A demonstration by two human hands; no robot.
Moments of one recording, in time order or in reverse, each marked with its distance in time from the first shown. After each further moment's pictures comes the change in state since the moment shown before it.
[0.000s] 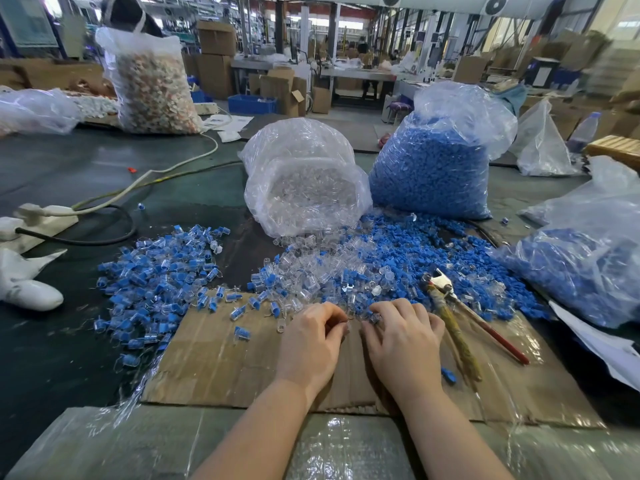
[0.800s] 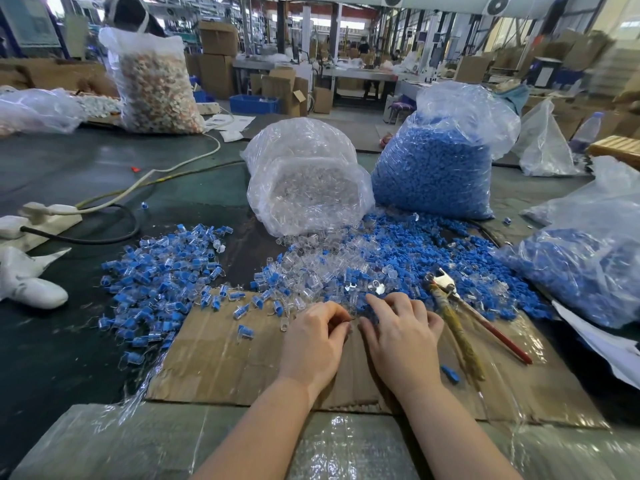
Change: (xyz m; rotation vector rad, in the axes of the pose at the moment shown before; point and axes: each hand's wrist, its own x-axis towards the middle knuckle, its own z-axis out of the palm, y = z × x) left_hand 0.000 0.000 -0.001 0.000 -0.001 0.002; right_hand 0.002 -0.001 0.005 -0.090 -0.033 -0.032
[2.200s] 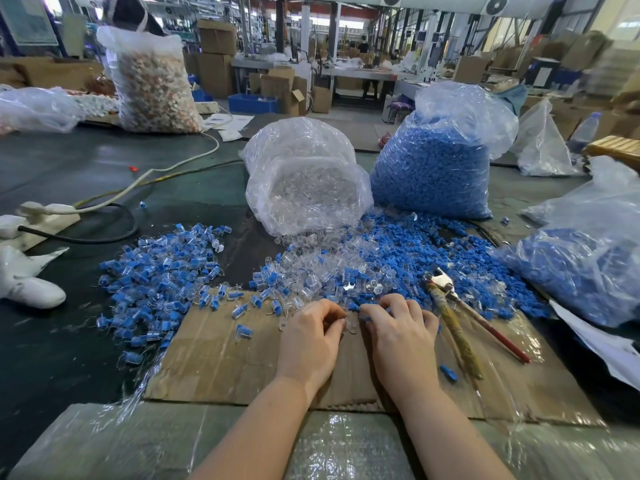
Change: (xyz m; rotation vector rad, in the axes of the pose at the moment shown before) left_hand -0.001 0.003 -0.002 -0.054 0.033 -0.043; right_hand -0.003 -0.002 -0.008 0.033 0.002 -0.053
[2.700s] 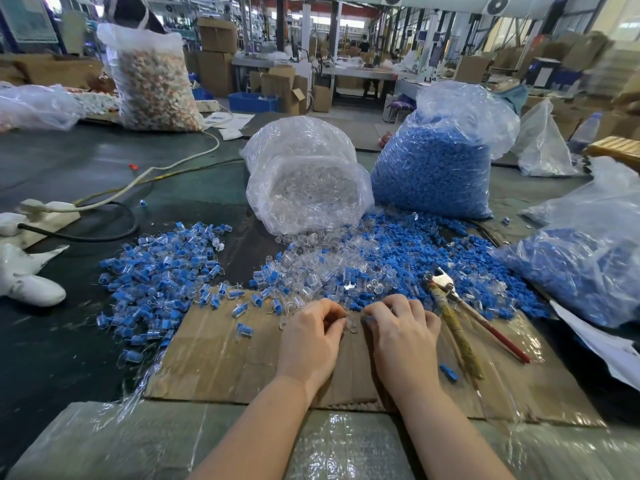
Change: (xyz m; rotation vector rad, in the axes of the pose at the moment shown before) left_hand 0.000 0.000 -0.001 -0.001 -0.017 -0.009; right_hand 0.000 -0.002 0.000 -0.007 -0.081 0.071
